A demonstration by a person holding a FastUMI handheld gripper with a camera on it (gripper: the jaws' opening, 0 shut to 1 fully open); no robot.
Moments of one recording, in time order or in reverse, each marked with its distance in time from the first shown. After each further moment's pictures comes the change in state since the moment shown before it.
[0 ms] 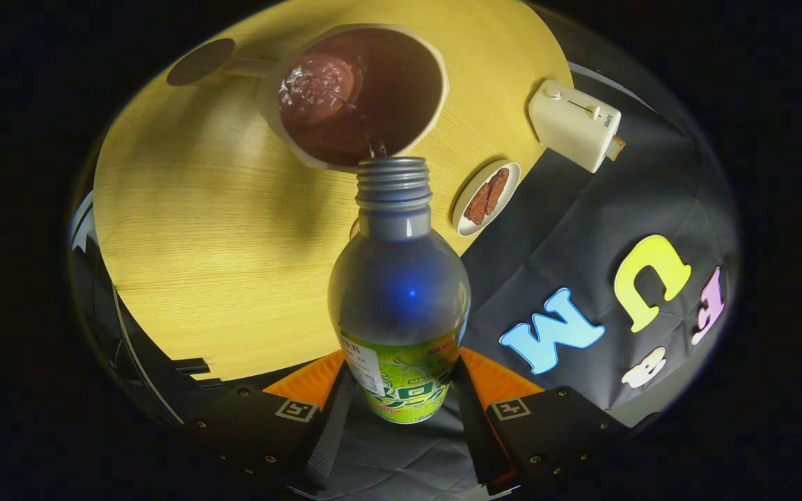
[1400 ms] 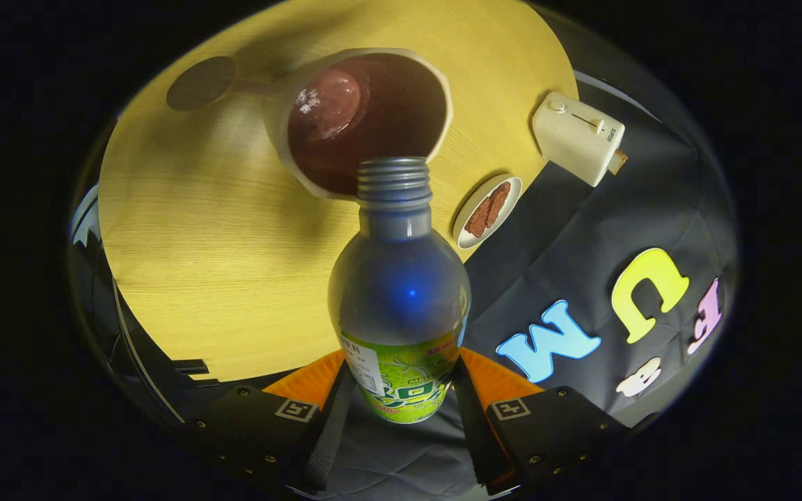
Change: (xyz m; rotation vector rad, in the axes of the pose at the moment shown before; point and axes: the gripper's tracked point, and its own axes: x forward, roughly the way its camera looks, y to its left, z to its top) arm -0.003 0.004 0.012 -0.005 -0.048 0.010
